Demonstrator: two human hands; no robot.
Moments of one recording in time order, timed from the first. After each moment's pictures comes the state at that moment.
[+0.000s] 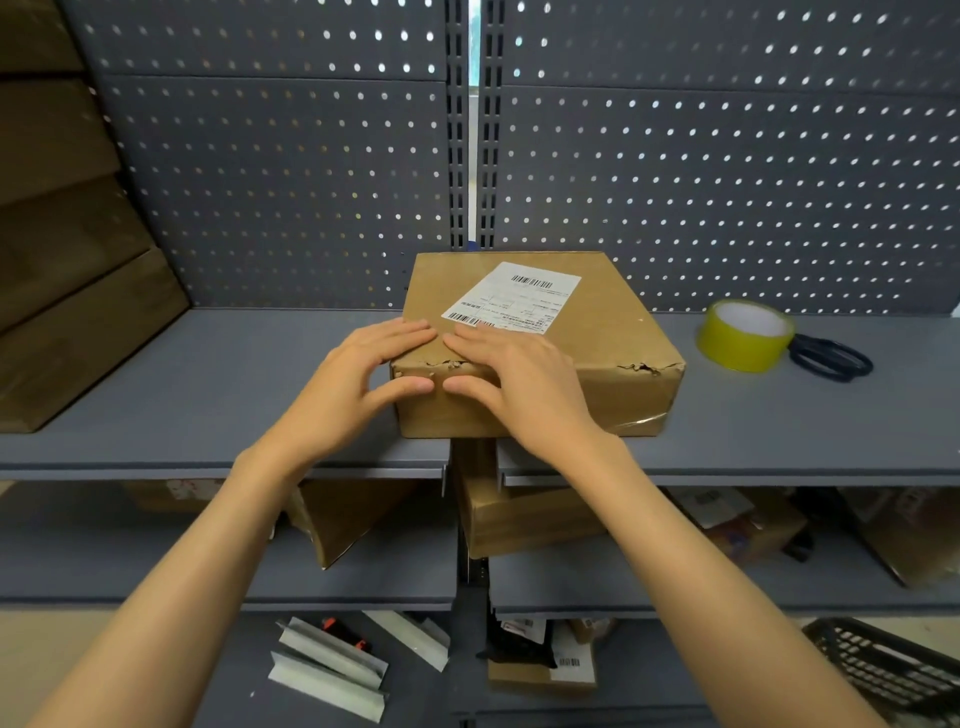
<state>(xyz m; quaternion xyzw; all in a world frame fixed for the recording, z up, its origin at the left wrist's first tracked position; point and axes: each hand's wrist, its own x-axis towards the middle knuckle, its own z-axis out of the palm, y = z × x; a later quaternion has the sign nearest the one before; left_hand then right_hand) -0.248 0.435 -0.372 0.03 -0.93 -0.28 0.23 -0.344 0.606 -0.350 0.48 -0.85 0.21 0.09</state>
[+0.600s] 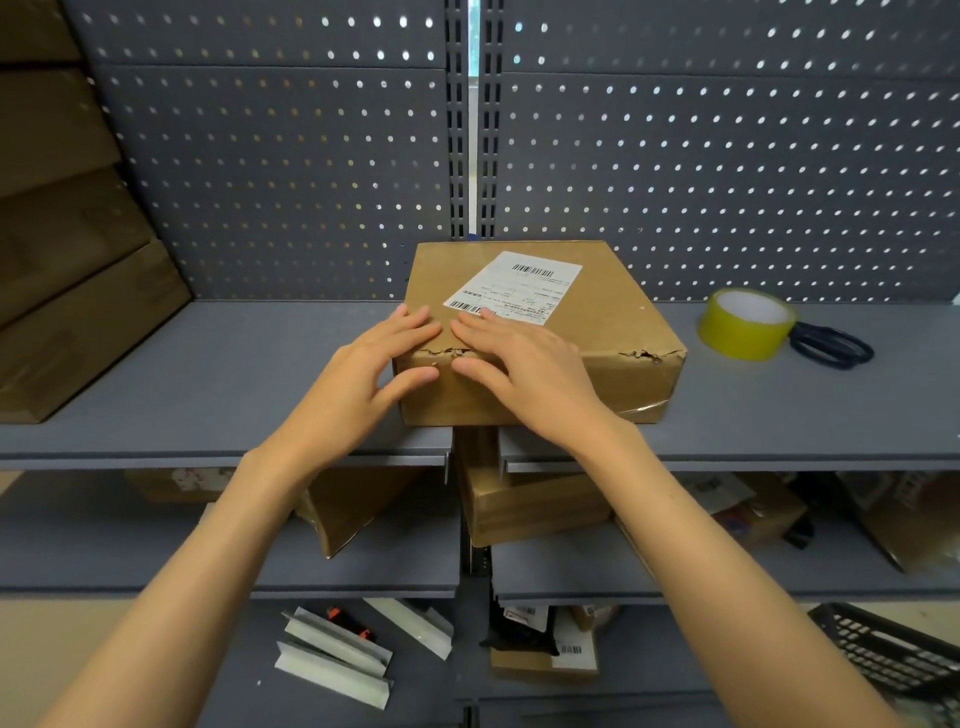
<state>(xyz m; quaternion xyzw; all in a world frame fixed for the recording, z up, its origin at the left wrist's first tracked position) -0.240 0.450 -0.371 0.04 -0.93 -0.29 0.22 -0.347 0.611 -0.349 0.49 -0.85 0.19 0.05</state>
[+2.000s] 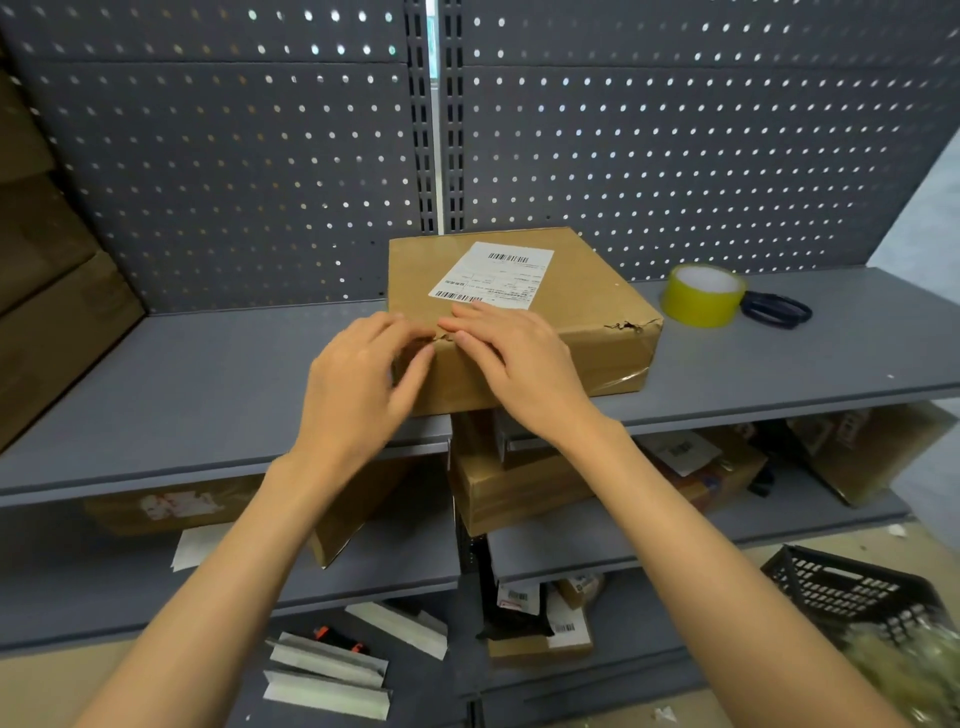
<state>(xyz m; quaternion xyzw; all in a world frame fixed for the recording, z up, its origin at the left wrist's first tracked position) -0.236 0.460 -0.379 0.01 -0.92 -0.13 0.38 -0.332 0.605 -0.370 0.44 -0.83 0.31 0.14</state>
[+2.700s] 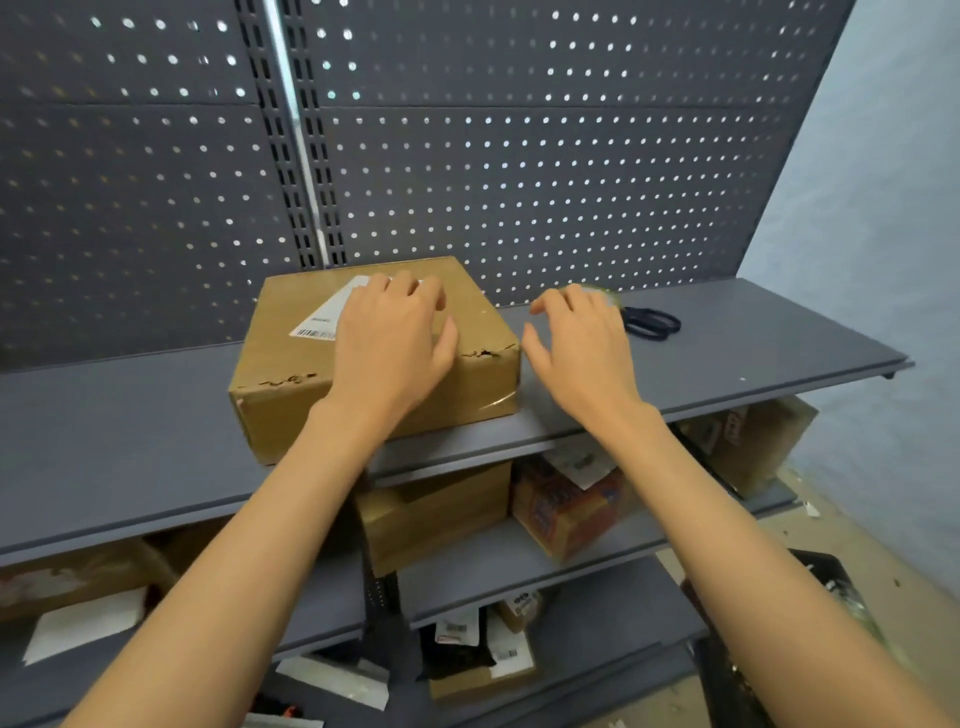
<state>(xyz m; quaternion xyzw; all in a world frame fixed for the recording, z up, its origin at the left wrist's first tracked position) -0.334 0.564 -0.335 -0.01 -0.91 -0.01 0.41 -0.403 0.736 -0.357 0.25 -0.90 0.17 0.32</state>
